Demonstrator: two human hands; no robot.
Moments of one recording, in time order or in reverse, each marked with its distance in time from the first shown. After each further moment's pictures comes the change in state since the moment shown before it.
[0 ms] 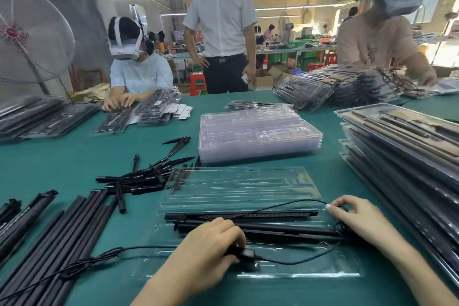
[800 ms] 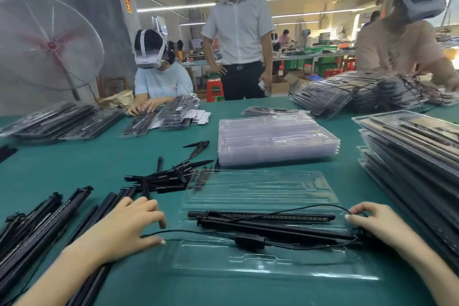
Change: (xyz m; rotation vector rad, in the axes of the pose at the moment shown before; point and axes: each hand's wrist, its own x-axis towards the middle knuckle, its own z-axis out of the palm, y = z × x) left_hand -0.089 -0.097 -0.081 0.430 -0.240 -0.321; right_hand -0.001 -0.003 -0.006 0.050 -0.052 0.068
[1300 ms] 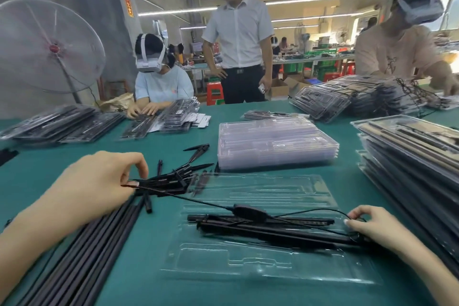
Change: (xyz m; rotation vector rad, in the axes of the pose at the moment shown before) left_hand -0.015 0.005 -0.108 -0.121 0.403 -0.372; right_hand 0.004 -0.002 -0.002 -0.077 -0.035 0.006
